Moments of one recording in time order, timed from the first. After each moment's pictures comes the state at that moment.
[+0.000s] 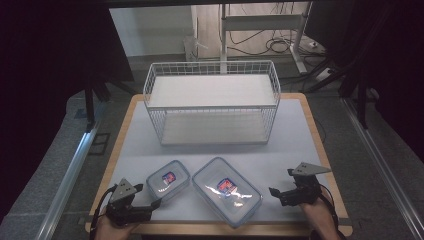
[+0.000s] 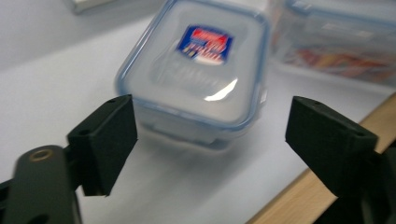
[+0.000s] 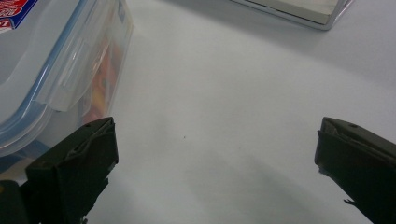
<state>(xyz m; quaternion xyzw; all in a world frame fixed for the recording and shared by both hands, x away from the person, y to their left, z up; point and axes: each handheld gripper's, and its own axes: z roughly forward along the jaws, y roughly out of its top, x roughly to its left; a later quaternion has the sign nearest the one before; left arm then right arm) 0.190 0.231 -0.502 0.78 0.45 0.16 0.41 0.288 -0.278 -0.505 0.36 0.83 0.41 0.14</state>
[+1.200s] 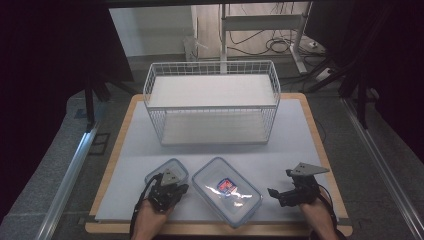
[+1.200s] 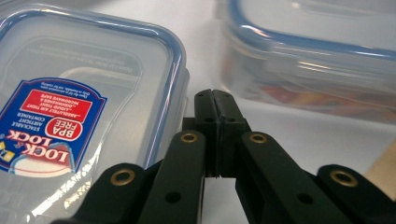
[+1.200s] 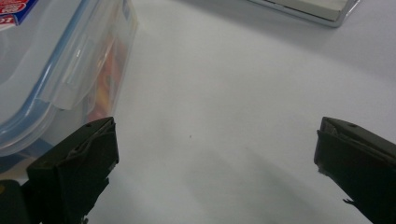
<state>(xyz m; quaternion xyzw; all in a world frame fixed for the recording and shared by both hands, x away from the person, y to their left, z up) 0.241 0.143 -0.516 0.82 0.44 0.12 0.35 0.288 -0.275 -0.507 0.36 0.83 0.41 0.13</state>
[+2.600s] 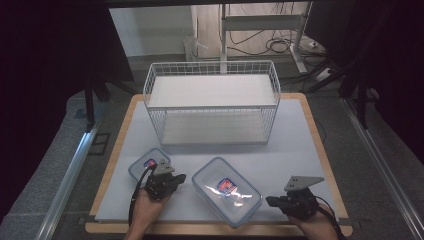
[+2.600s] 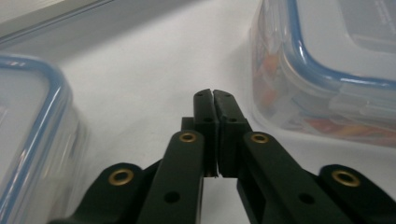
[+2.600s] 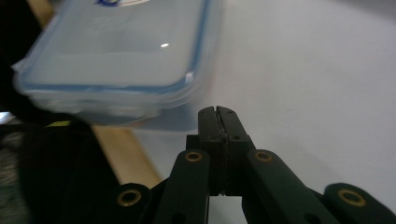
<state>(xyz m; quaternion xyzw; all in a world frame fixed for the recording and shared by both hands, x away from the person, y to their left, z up) 0.270 0.162 -0.522 0.81 0.42 0.12 0.39 0.244 -0.254 -0.487 0.31 0.87 0.38 0.04</state>
